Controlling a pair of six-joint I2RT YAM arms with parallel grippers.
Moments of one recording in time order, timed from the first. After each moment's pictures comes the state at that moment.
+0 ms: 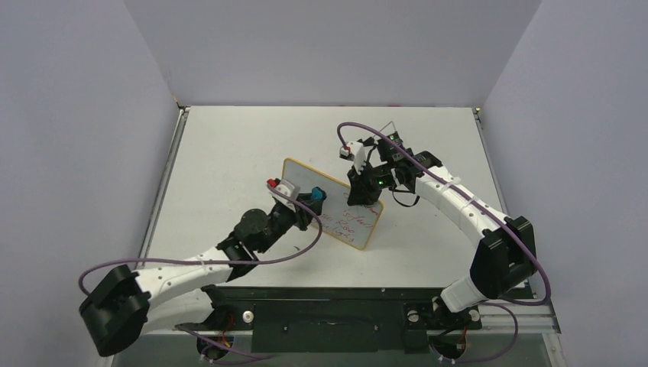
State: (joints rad) left arm -0.92 1.16 0.44 0.78 -0.16 -0.18; right arm 0.50 1.51 1.25 -0.71 -0.64 -0.33
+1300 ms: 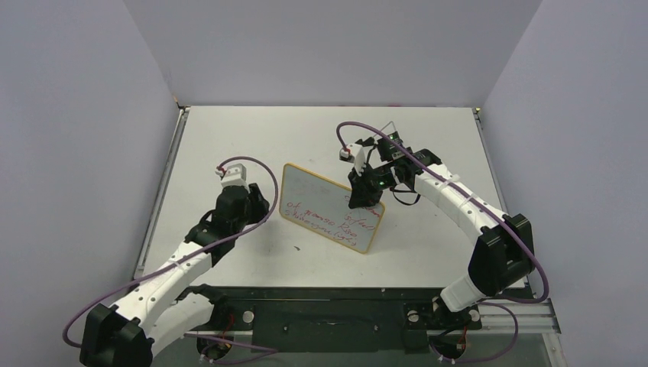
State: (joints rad) left arm -0.48 0.92 0.54 -0.21 -0.28 -0.57; right arm 0.49 1.53 1.27 -0.77 -0.67 -0.37
